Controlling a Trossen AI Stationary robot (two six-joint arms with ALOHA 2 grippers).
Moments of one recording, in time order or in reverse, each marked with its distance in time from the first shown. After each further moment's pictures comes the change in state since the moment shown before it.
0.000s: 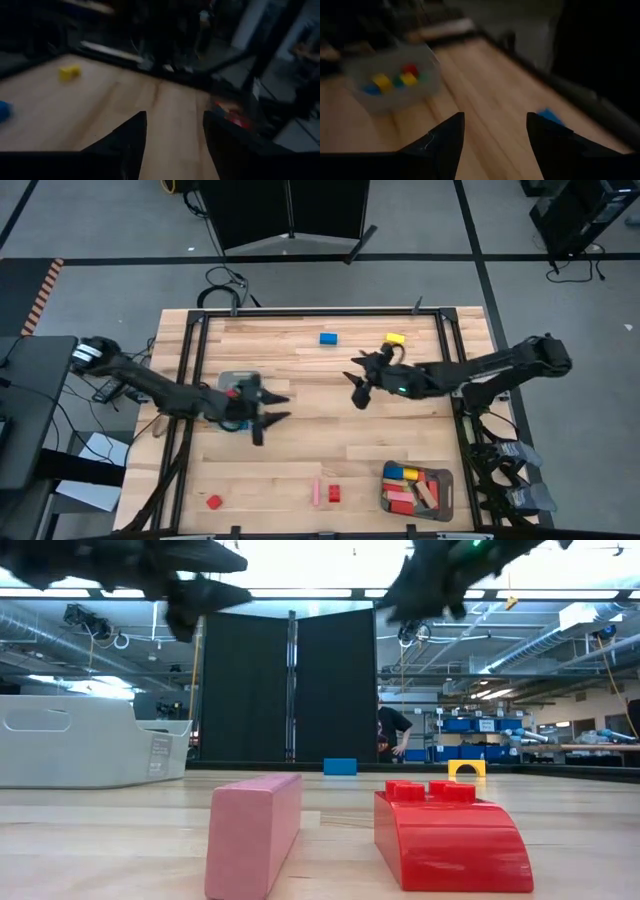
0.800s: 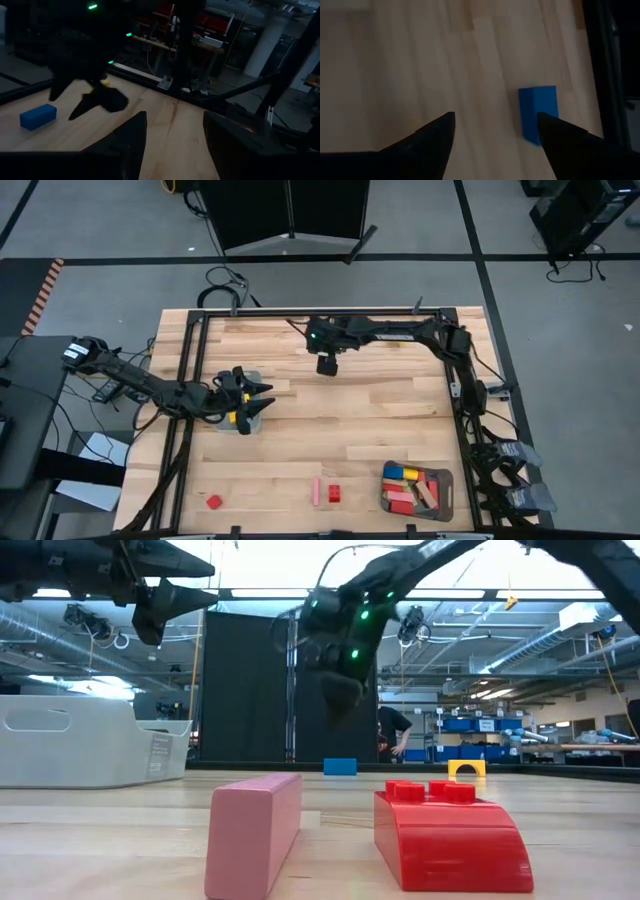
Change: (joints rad) left arm -0.017 -0.276 -0.156 -0.012 -0.133 -0.004; right arm -0.435 0.792 0.821 -0.710 -0.418 -0.453
